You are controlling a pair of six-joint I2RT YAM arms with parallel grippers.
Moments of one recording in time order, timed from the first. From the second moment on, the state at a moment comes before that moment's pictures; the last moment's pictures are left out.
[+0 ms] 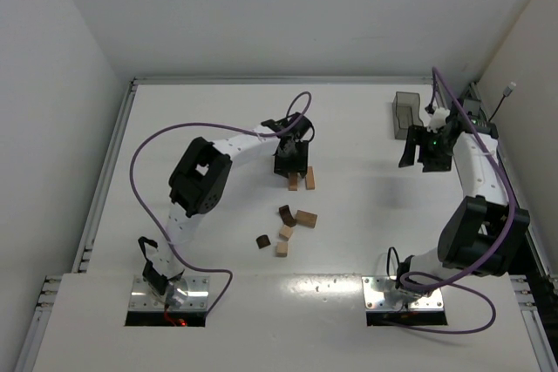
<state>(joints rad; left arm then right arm) -0.69 2.22 1.73 -0.66 0.00 -0.63 -0.32 1.47 1.19 -0.88 -0.28 -0.13</state>
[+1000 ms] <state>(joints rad) -0.62 1.72 1.24 -0.64 -0.09 -0.29 0.19 1.86 1.27 -0.74 -0.18 -0.04</state>
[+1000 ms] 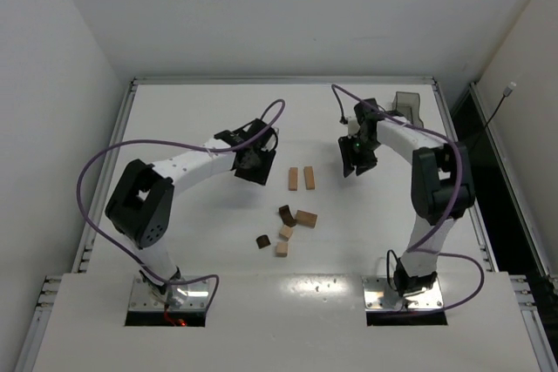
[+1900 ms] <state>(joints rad) -0.58 2.00 1.37 -0.57 -0.07 -0.49 0.40 2.07 1.39 -0.74 0.05 0.29</state>
